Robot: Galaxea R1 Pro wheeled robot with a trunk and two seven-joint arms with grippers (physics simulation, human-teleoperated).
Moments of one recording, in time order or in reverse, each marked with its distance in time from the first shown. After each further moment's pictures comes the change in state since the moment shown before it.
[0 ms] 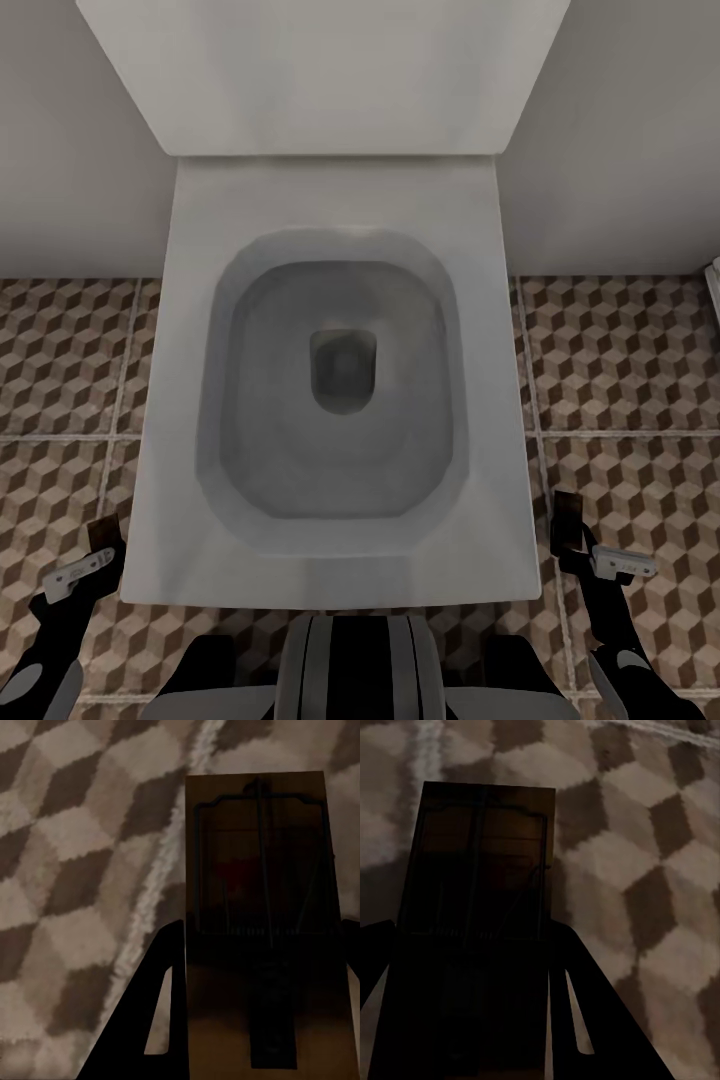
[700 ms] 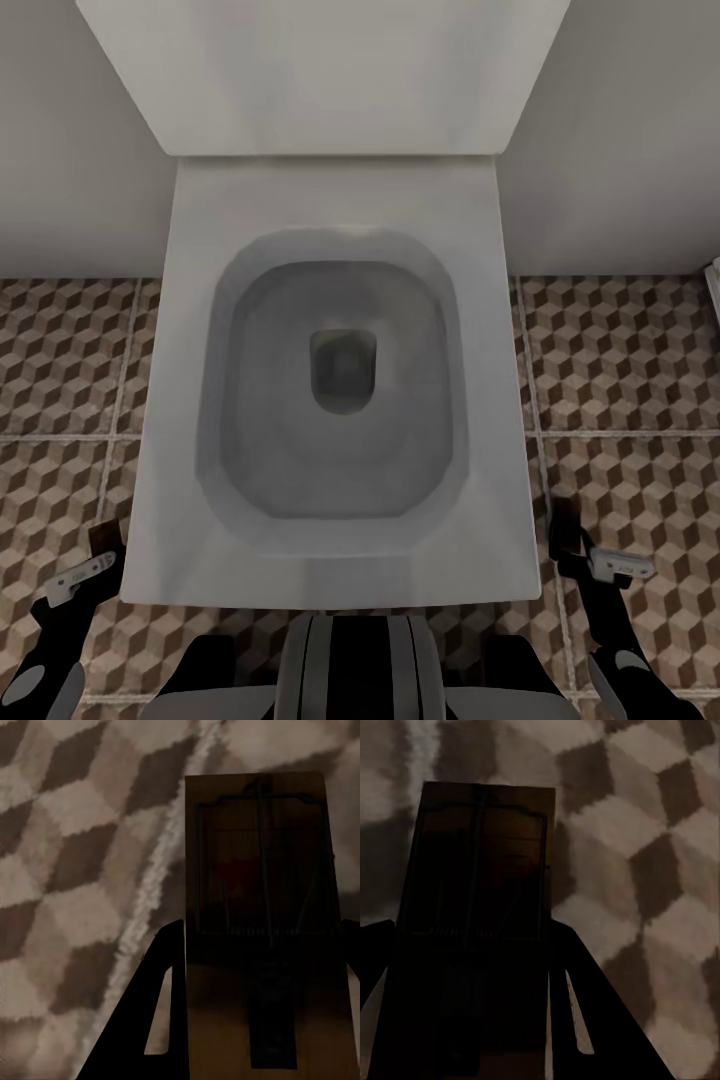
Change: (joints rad) left arm -0.012 0.000 0.001 0.042 0.000 -0.001 0.006; right arm 0.000 0.001 0.003 0.008 0.003 0.050 -0.005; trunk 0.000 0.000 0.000
